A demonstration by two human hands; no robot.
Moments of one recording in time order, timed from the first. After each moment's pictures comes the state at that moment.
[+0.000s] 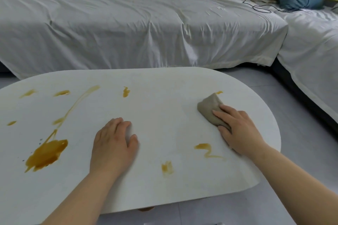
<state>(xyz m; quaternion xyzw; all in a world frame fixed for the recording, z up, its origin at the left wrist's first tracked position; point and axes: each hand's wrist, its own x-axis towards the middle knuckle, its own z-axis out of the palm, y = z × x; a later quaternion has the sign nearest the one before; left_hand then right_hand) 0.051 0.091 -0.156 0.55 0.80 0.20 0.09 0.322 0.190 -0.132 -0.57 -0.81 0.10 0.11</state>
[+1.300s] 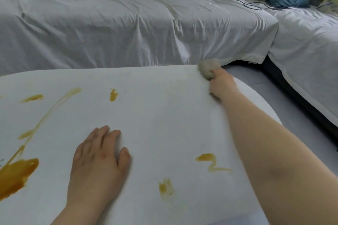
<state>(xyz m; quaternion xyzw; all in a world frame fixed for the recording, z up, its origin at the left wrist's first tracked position) 0.052 0.088 -0.157 0.55 0.81 0.18 0.07 0.269 0.334 -0.126 -0.69 -0.69 0.15 0.15</state>
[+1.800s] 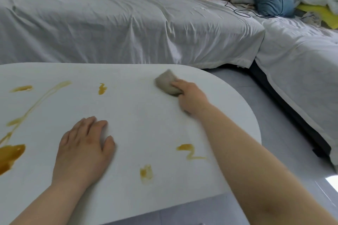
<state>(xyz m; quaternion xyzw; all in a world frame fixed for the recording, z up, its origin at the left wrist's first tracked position) 0.054 0.091 -0.156 0.55 0.81 0.19 0.08 0.254 0.276 -0.133 -0.54 -0.80 0.20 0.15</state>
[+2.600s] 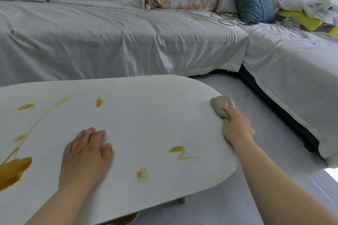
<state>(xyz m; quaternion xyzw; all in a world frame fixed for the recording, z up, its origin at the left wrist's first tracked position) 0.055 0.091 -0.153 0.55 0.81 0.17 0.08 0.367 0.207 -0.130 -0.76 -0.60 0.12 0.21</state>
